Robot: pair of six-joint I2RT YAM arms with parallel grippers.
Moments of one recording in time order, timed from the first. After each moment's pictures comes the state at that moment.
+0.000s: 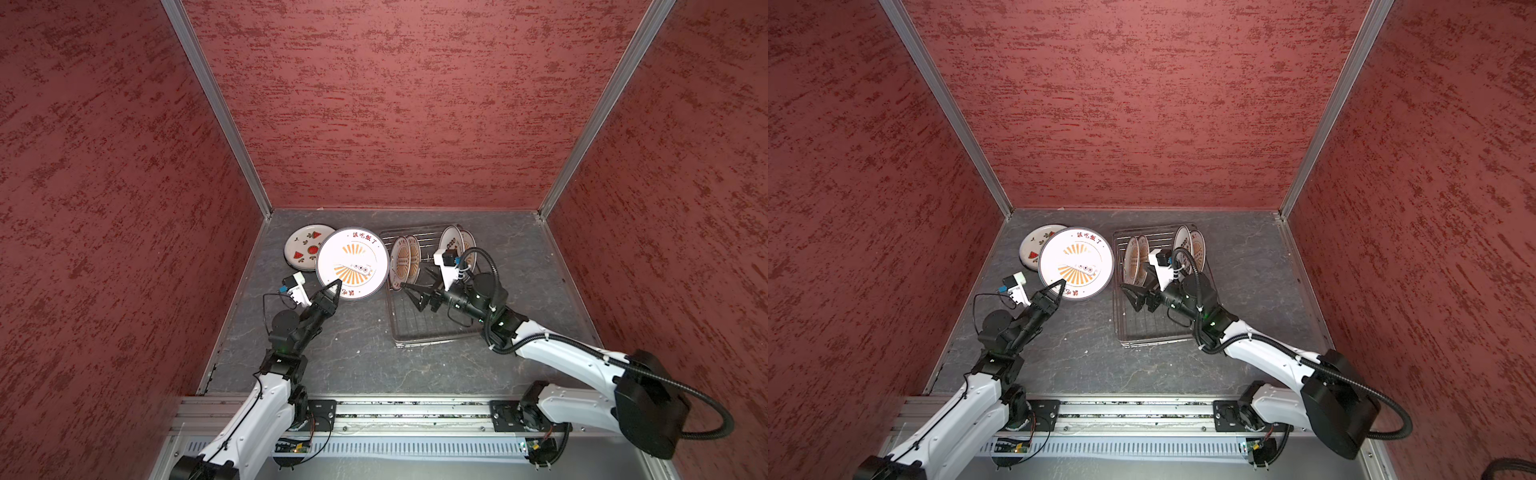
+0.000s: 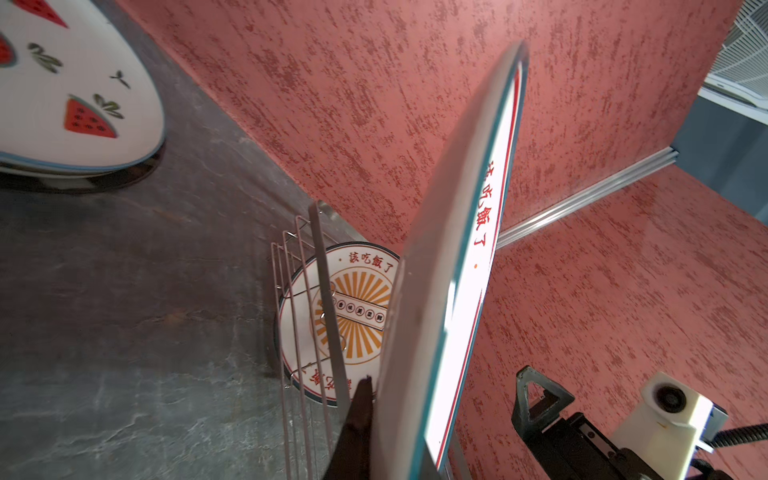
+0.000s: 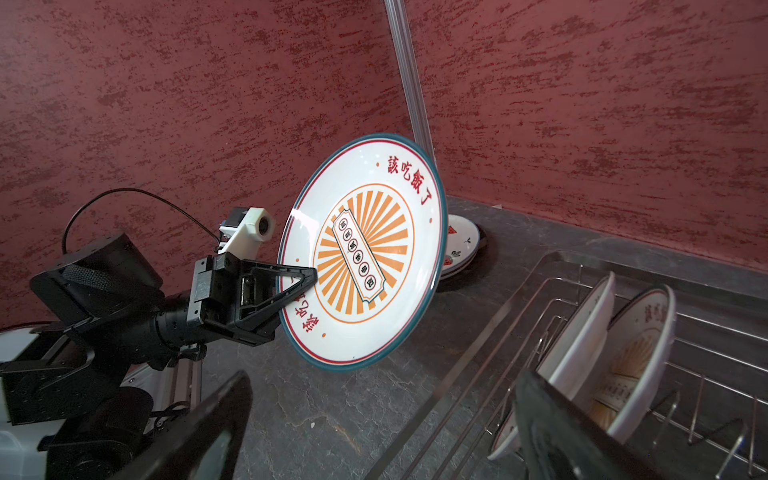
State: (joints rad) left arm -0.15 0.67 0.12 0.54 0.29 -1.06; right arm 0.76 1.25 0.66 0.57 -0.25 0.29
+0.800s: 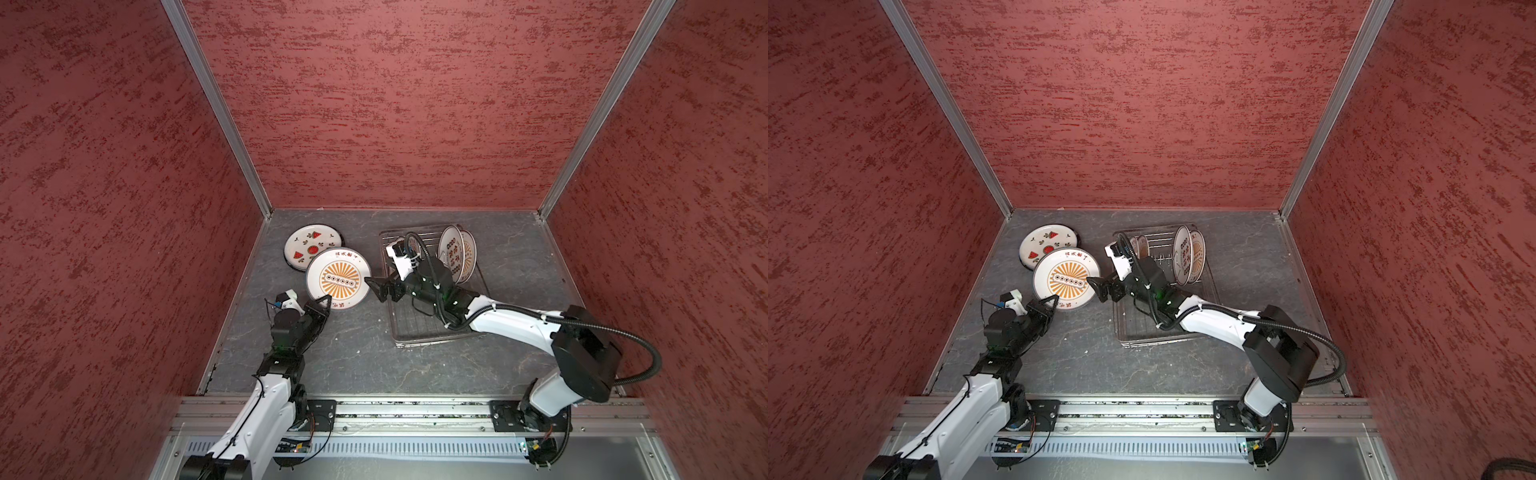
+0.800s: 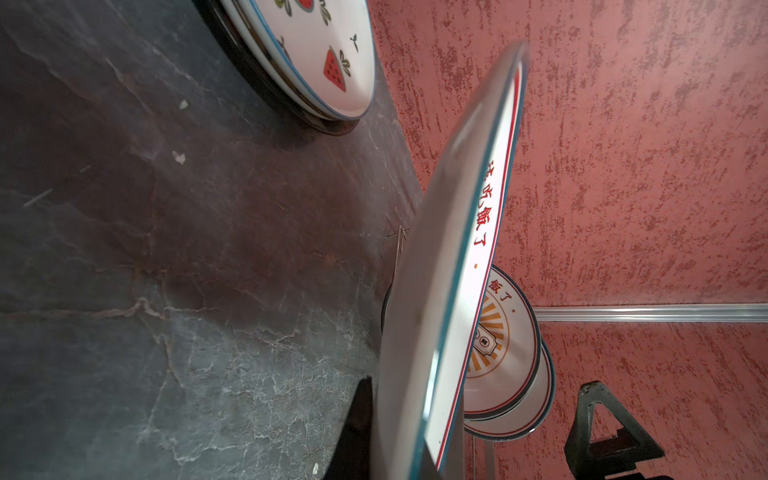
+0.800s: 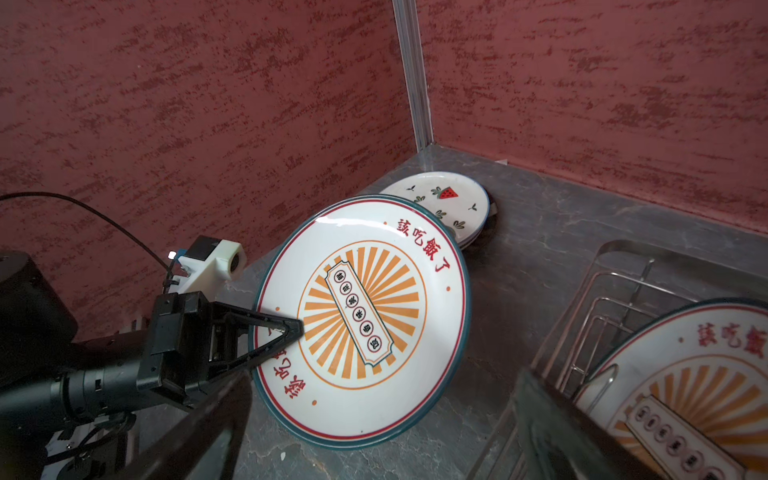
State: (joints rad) left arm -0.06 0.72 0.10 0.31 0.25 -1.22; right arm 0.87 1.64 1.02 0.39 -0.11 0.24
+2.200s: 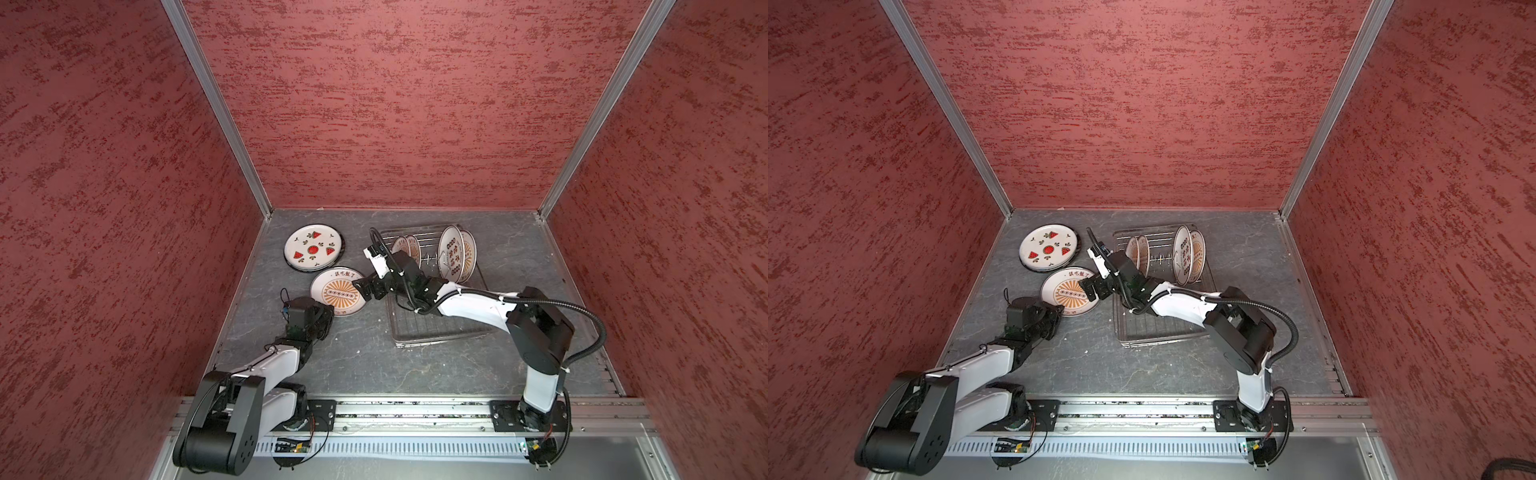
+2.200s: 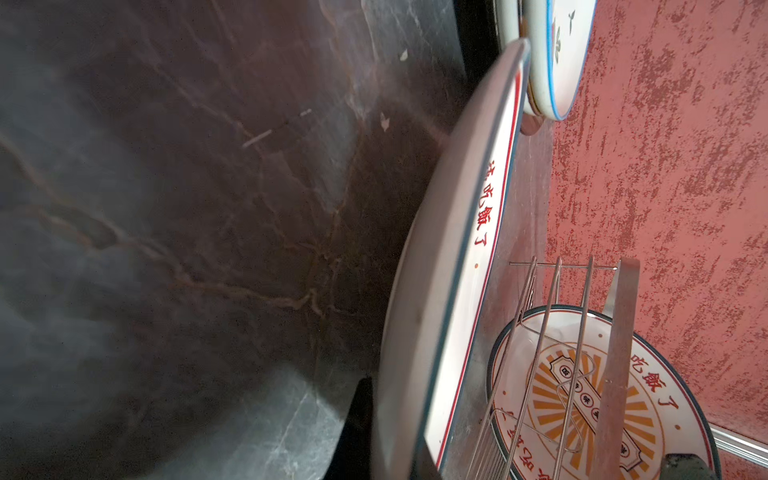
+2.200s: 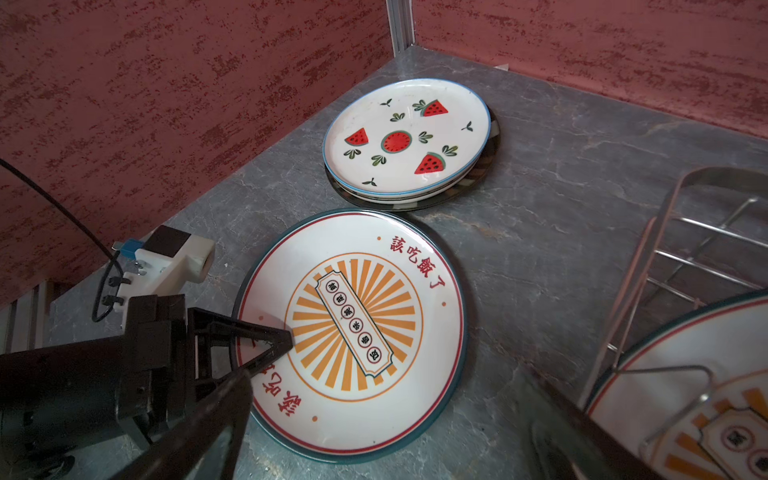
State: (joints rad) left arm -0.12 1.15 0.20 0.30 0.12 -1.34; right arm 0.89 1.88 1.27 0.16 -0.06 0.22
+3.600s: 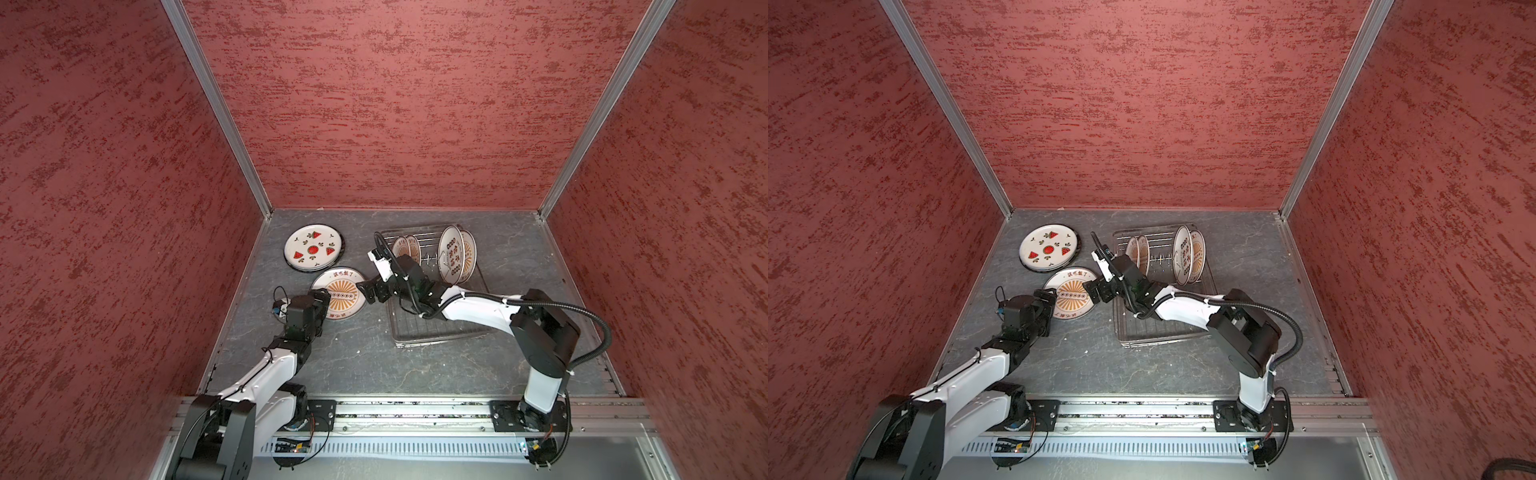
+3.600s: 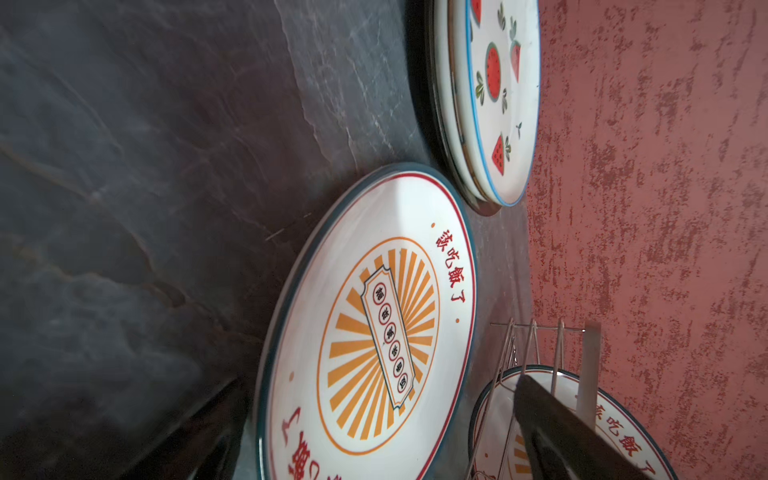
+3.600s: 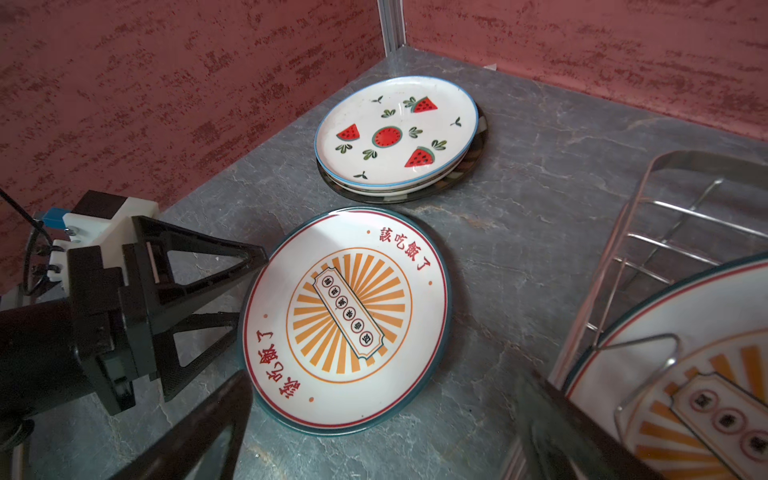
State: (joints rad) left arm -0.14 0.97 0.22 0.16 -0.11 -1.37; right arm 0.89 1.81 1.16 0.23 -0.04 0.21
